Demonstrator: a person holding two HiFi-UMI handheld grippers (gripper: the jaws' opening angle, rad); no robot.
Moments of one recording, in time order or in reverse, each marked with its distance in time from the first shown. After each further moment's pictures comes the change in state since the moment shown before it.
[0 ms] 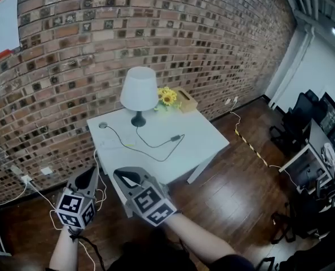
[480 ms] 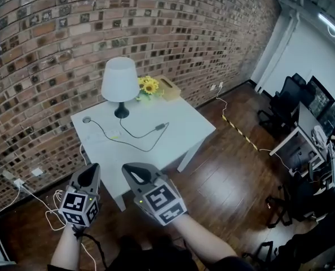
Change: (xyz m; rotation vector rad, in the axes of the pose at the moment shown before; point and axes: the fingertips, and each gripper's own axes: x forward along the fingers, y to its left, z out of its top) left arm 0.027 -0.061 -0.009 0.006 0.003 -0.092; right arm -0.076 -0.037 -0.025 0.129 -0.031 -0.183
